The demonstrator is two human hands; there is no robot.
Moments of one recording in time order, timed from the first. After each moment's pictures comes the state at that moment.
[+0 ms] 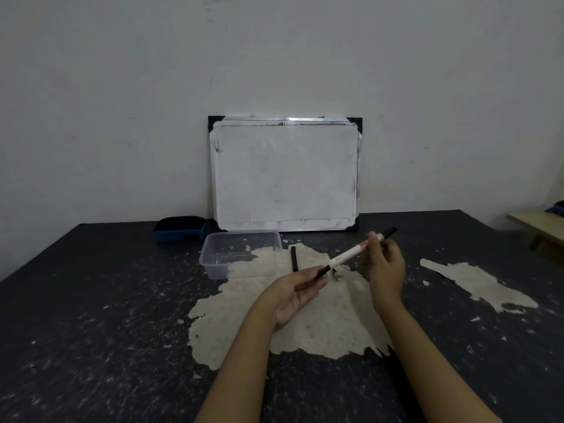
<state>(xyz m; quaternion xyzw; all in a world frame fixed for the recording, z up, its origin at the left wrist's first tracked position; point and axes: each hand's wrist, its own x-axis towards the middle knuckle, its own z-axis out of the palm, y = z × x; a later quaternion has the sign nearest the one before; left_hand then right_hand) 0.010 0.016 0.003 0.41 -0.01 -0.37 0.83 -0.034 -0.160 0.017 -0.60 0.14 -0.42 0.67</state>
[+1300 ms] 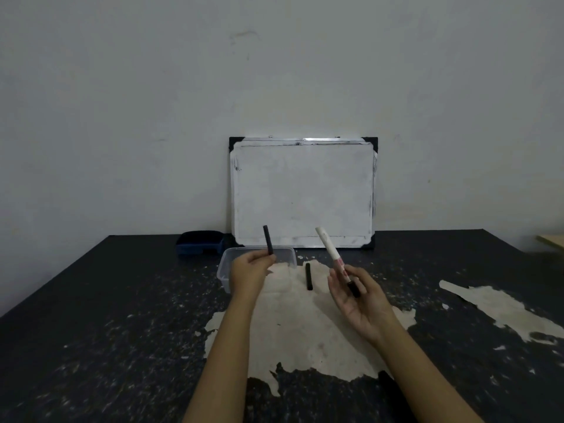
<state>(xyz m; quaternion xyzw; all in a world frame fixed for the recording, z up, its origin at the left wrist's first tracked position) 0.039 0.077 0.051 0.70 0.03 0.03 0.72 -0.041 -0.119 0.031 -0.23 0.10 0.00 0.97</state>
